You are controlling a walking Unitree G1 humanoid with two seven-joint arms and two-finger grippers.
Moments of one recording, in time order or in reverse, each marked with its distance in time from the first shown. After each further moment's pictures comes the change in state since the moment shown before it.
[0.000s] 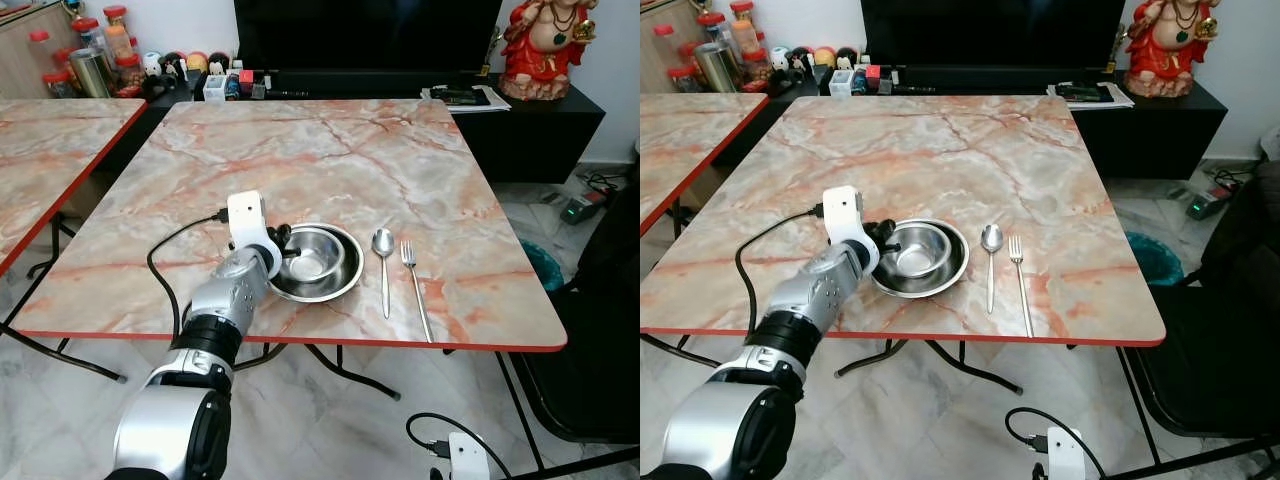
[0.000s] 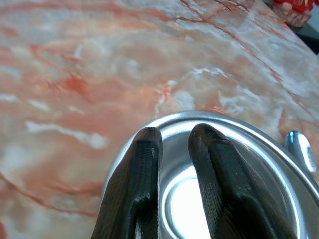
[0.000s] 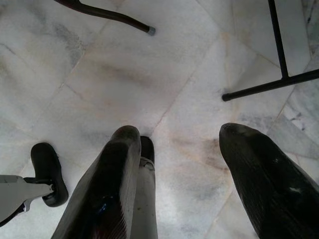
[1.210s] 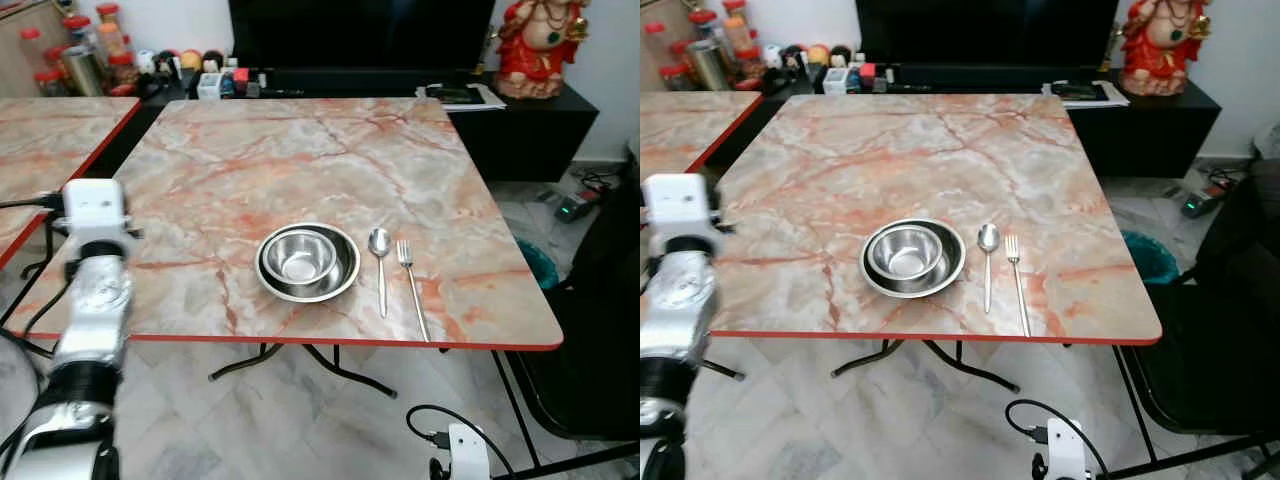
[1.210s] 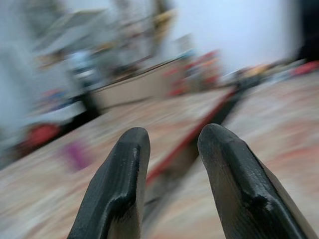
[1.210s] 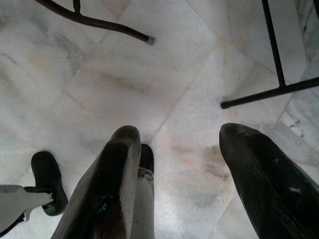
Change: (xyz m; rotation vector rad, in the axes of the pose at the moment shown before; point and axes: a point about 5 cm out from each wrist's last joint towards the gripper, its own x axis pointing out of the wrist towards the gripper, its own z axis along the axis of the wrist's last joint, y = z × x) left arm -0.112 0.186 0.036 0.552 -0.480 0.841; right arm 0.001 0.001 0.009 -0.003 -0.028 0.010
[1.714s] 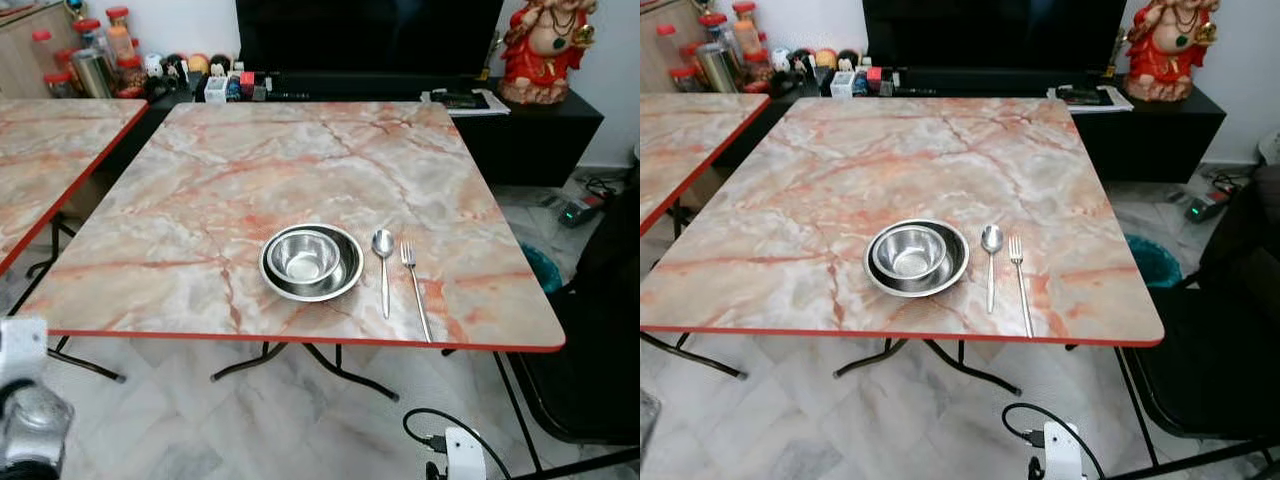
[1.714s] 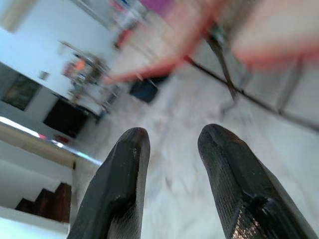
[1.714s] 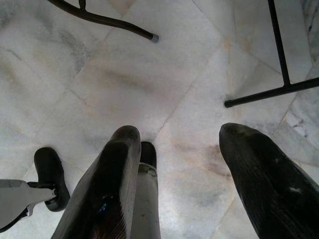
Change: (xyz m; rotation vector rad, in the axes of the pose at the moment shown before) left arm -0.087 0.047 -0.133 0.545 0.516 0.095; right arm -0.001 0.003 -0.005 0.002 0.009 0.007
